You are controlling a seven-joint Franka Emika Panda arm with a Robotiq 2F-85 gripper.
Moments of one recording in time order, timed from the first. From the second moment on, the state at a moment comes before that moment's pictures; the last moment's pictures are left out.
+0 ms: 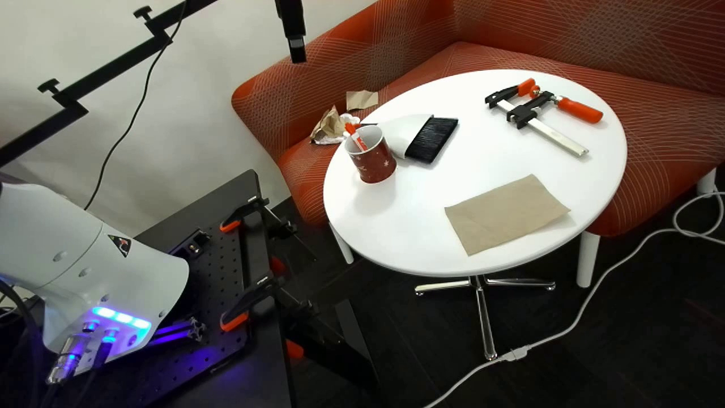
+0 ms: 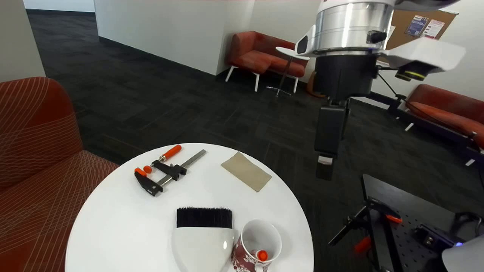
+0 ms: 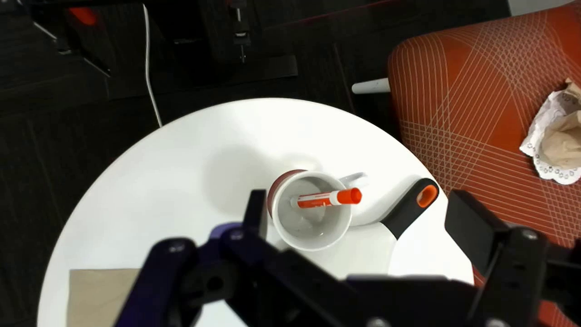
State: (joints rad) arm 0.08 -0.02 0.06 -2.31 0.27 2.01 0.13
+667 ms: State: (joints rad) arm 0.08 0.01 0.06 -2.31 0.27 2.05 0.24
